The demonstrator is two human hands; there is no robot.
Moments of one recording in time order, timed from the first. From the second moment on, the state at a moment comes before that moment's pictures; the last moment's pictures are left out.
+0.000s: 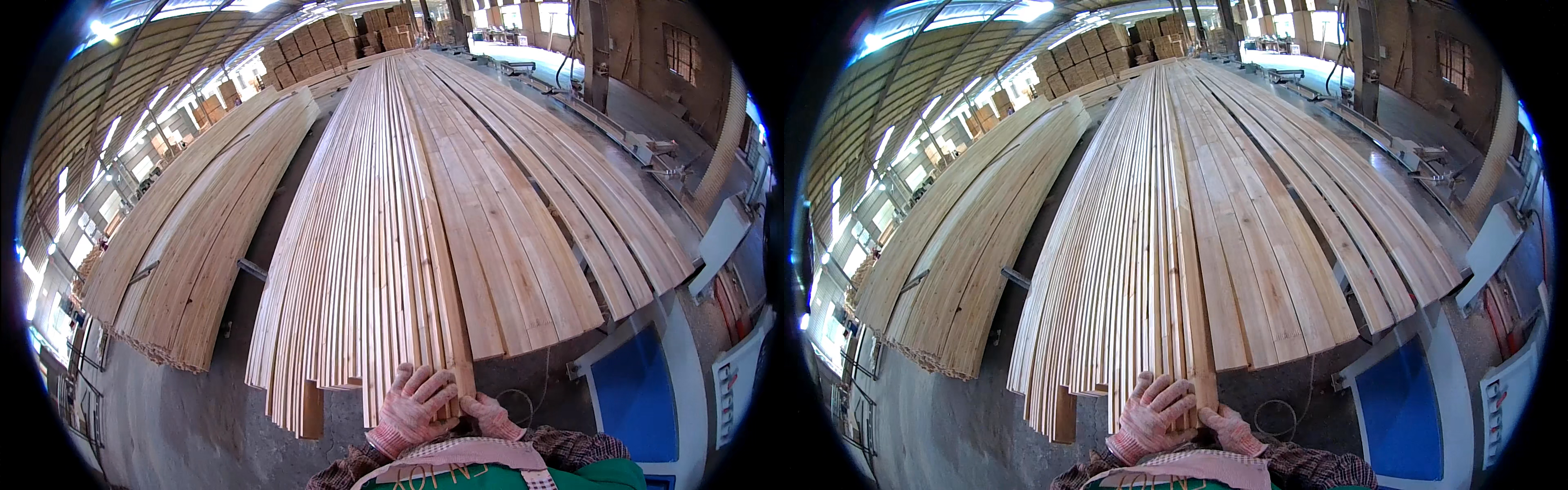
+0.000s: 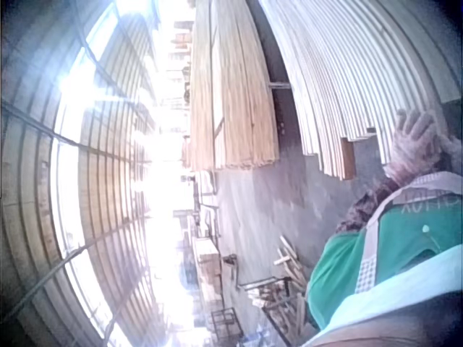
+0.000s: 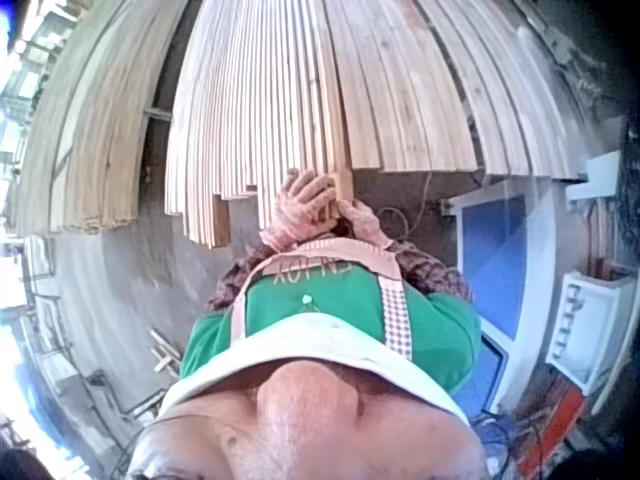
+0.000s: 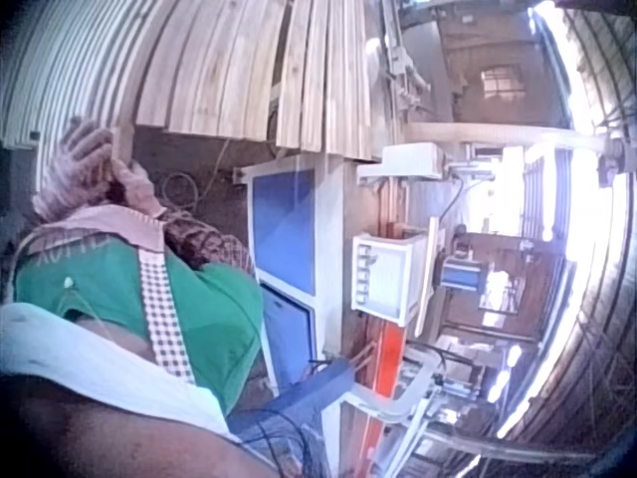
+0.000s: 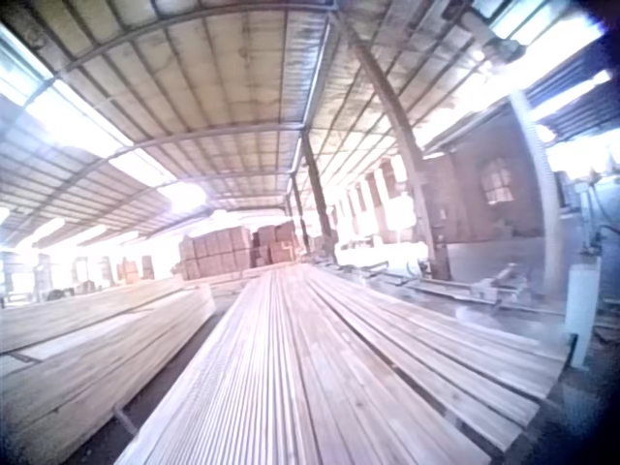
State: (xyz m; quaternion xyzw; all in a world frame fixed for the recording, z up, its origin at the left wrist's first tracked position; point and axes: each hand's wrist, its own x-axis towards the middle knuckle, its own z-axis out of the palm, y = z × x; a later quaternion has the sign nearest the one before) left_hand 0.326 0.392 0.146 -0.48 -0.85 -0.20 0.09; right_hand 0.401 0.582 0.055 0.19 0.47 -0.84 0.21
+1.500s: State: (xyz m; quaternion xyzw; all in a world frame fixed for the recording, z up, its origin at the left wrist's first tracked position) left_hand 0.326 0.389 0.140 -0.48 -0.85 -0.20 0.11; right_hand 0.403 0.577 0.055 0.19 0.46 -0.85 0.18
